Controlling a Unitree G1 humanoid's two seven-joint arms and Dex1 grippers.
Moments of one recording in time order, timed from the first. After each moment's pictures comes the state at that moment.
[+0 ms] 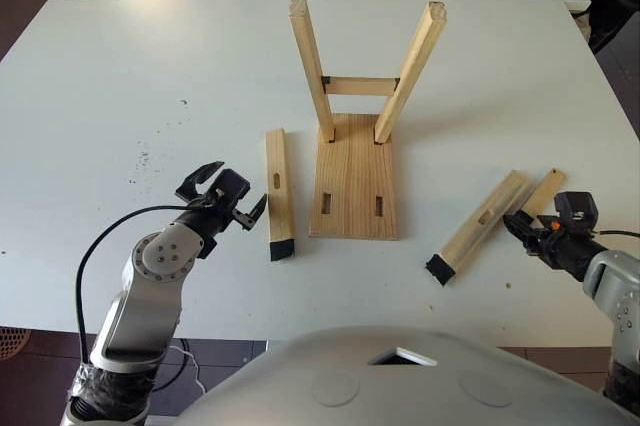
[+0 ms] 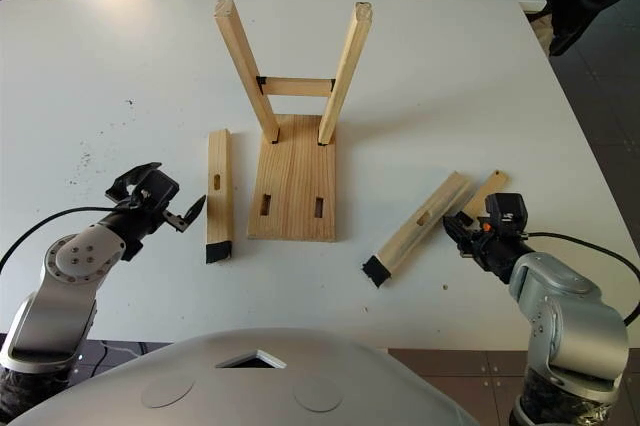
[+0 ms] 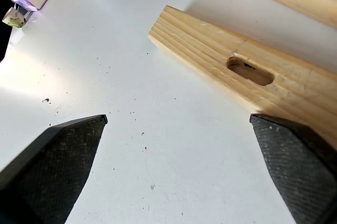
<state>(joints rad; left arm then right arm) 0.33 0.56 -0.04 -0.65 0.16 0.66 -0.44 0.34 -0.39 -0.44 -0.69 0.25 1.28 0.41</state>
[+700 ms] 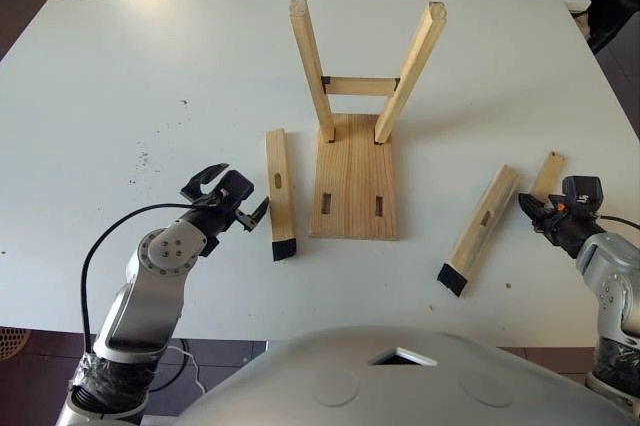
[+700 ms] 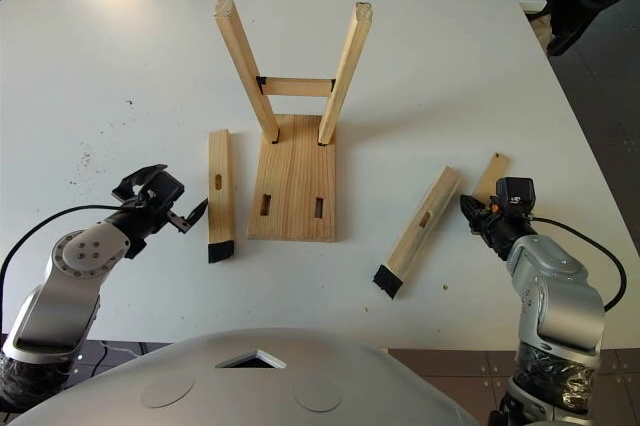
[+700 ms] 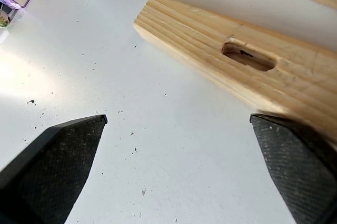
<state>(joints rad) 0.30 0.58 -0.07 -0.60 0.16 0.64 -0.45 0.27 -0.41 -0.41 -0.38 0.22 0.93 0.32</state>
